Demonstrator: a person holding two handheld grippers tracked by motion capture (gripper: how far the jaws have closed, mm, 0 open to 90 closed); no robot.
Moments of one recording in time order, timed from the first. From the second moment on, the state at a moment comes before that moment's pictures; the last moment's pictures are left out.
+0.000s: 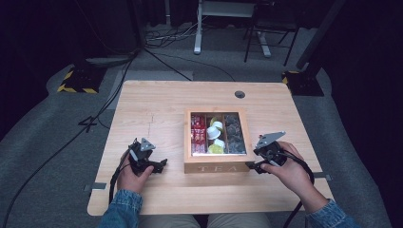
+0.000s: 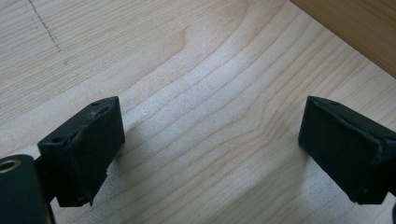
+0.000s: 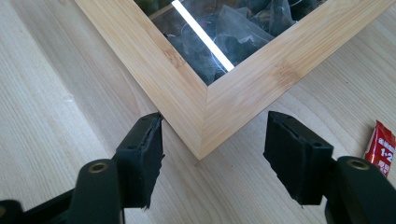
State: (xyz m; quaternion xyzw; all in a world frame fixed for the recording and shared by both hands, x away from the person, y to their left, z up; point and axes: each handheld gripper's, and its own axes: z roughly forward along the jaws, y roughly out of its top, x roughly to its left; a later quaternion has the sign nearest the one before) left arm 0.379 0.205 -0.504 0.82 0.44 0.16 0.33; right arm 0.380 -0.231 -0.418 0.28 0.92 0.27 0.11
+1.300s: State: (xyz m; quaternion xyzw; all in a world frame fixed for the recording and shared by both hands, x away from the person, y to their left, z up) left arm 0.382 0.209 -0.505 0.82 0.43 0.16 0.33; right arm 0.399 -0.340 -0.393 0.41 0.80 0.40 0.18
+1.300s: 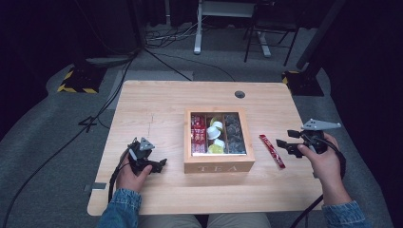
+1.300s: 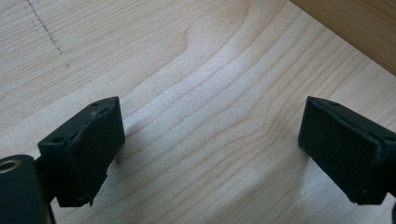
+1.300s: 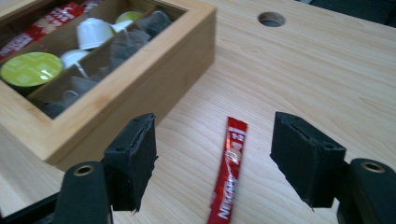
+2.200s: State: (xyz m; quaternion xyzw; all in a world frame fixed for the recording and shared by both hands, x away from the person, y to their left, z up) left arm 0.384 0.211 -0.504 0.82 0.43 0.16 0.33; right arm 0.412 -0.400 -0.469 0.50 0.76 0.37 0.18
